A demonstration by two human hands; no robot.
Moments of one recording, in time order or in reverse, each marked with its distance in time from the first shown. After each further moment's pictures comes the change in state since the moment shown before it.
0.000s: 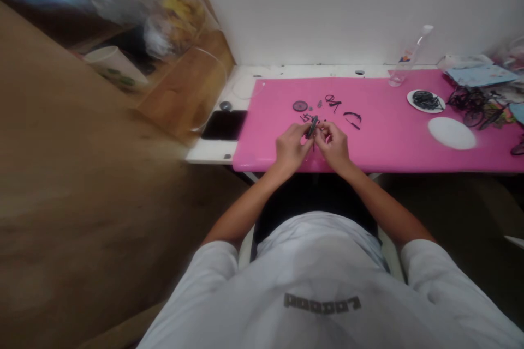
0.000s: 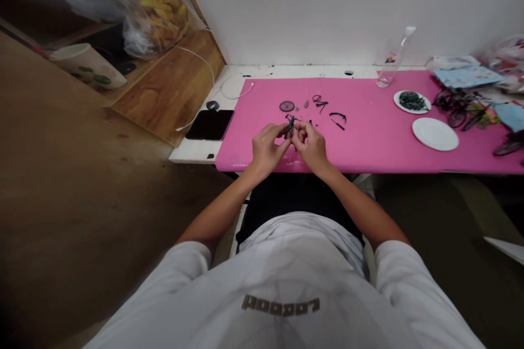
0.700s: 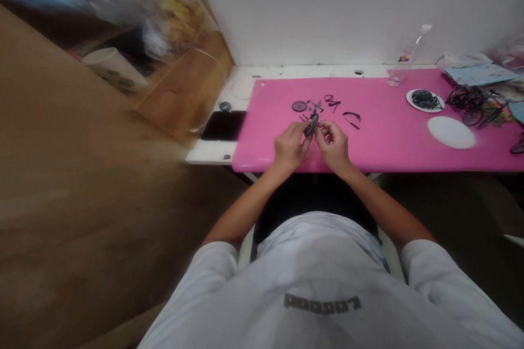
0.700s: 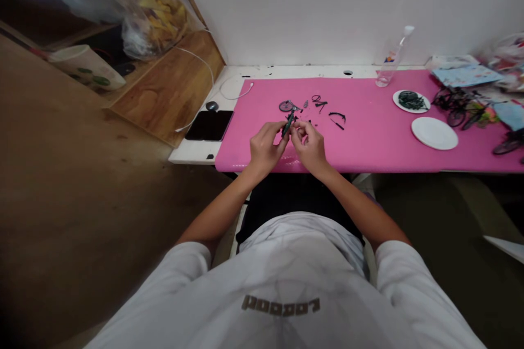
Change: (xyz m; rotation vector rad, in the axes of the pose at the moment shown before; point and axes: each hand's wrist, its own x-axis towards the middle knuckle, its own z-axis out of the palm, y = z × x) left_hand 0.002 0.001 -0.005 0.089 0.040 0.082; right_hand -0.003 -0.009 0.002 0.084 0.043 0.061
